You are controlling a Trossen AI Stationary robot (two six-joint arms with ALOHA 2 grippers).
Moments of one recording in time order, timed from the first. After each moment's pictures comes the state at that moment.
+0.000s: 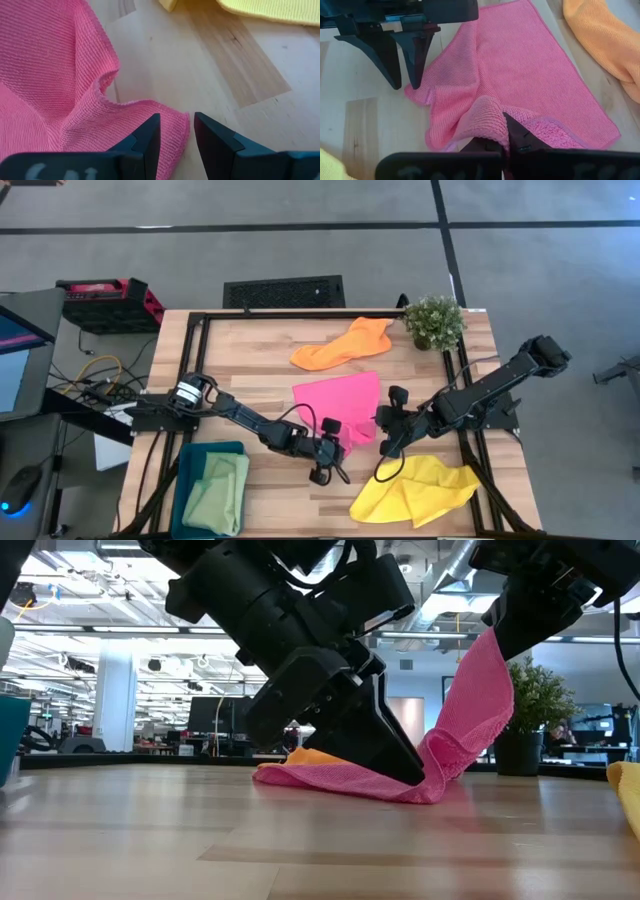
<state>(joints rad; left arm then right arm) -0.33 2.10 1.25 0.11 -0.24 0.16 0.46 1.32 0.79 -0.47 0.47 0.44</state>
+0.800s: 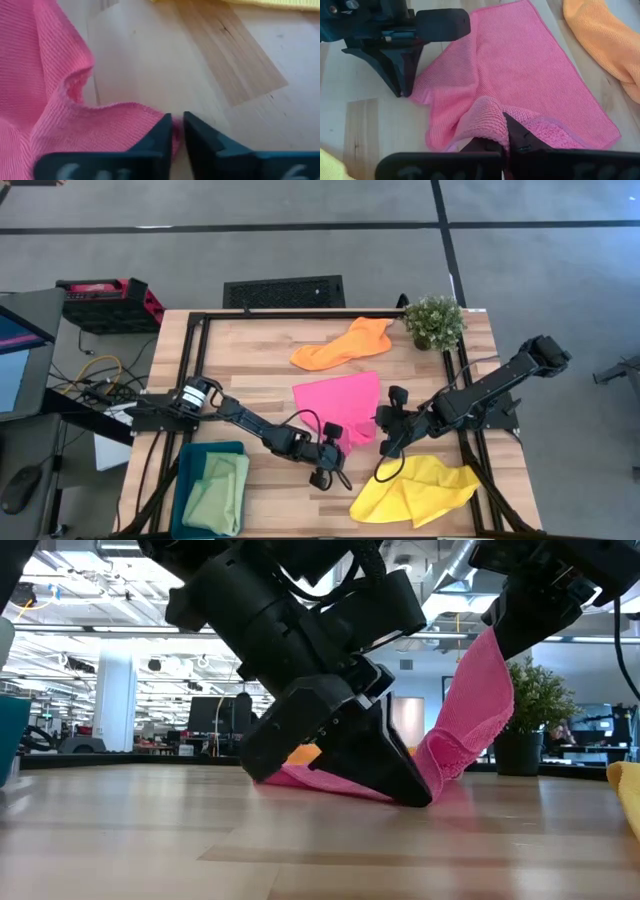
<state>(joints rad) -0.33 2.16 1.29 0.05 -0.24 0.17 0.46 1.32 0.79 -0.47 0.47 0.44</state>
